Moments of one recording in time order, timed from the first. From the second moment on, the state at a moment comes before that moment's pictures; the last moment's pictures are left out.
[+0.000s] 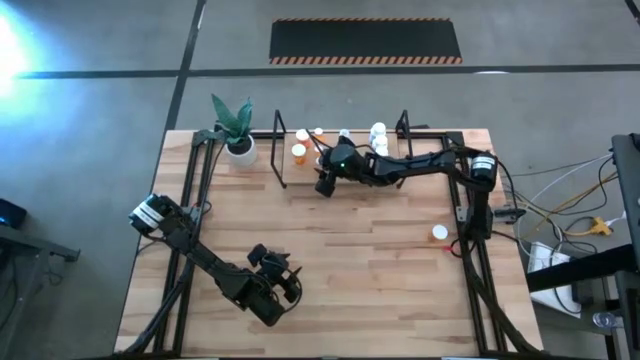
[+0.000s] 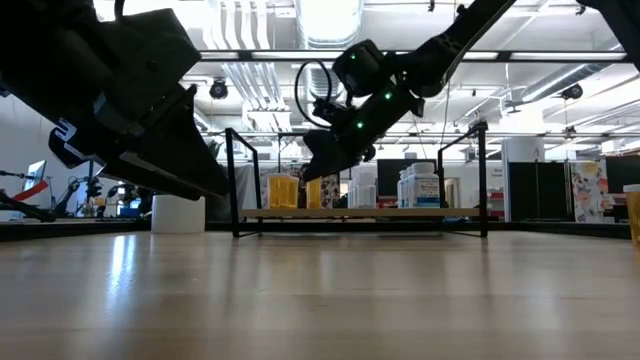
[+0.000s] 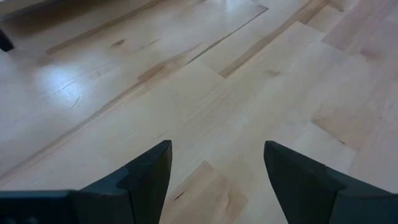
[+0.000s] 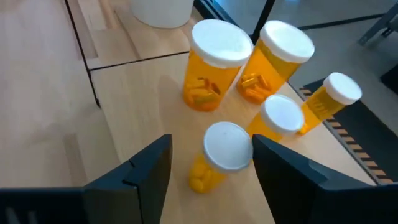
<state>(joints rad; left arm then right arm) -0.67 1.82 1.00 -0.43 -0.92 -1.32 -0.31 1.93 1.18 0.17 0.23 -0.09</state>
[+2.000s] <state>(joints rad) -0.67 1.82 1.00 -0.35 -0.98 -1.22 0.22 1.35 0.79 -1.29 0.02 0.67</state>
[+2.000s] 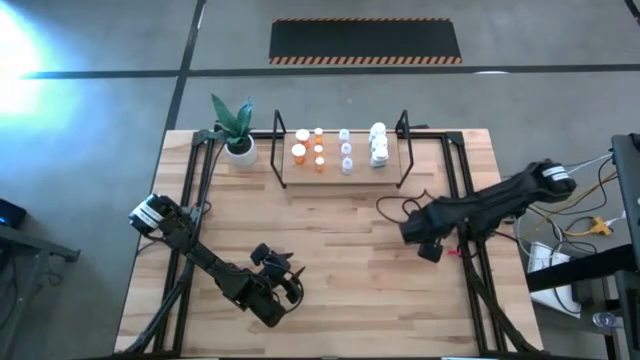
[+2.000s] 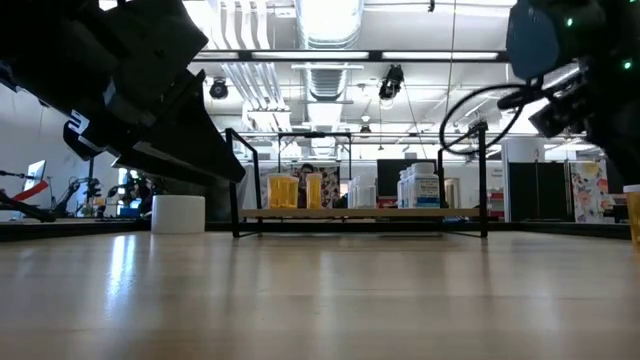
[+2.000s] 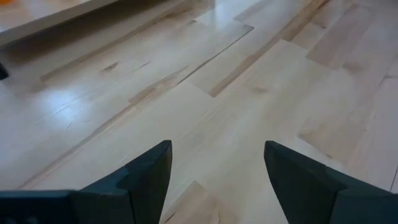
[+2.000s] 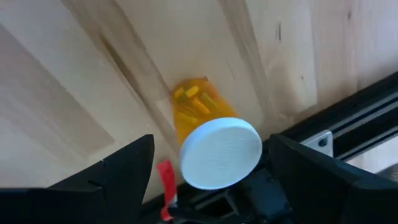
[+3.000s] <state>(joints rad) -0.67 1.82 1.01 -0.34 -0.98 -1.22 0.24 1.52 0.94 -1.00 -0.11 0.47</state>
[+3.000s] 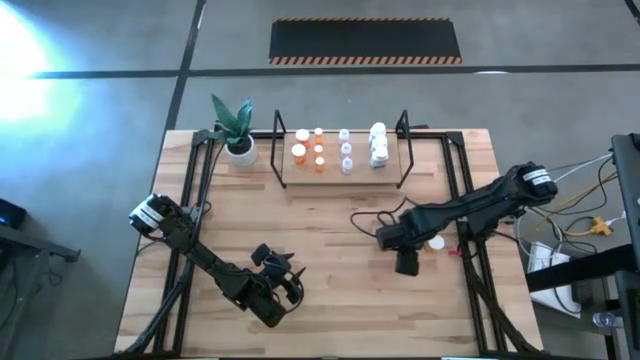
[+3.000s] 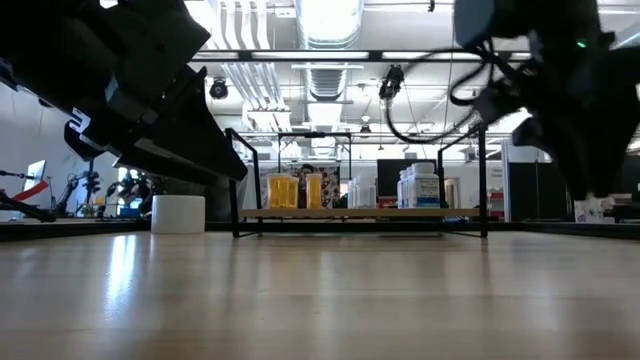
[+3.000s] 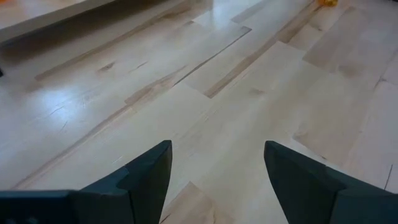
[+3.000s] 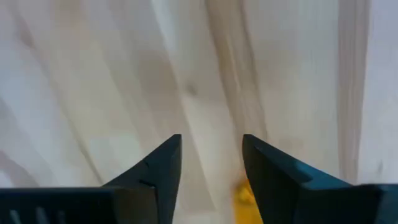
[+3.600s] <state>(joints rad) -0.67 1.82 1.01 -0.34 -0.97 -1.22 0.32 1.56 1.09 -1.45 0.01 0.41</state>
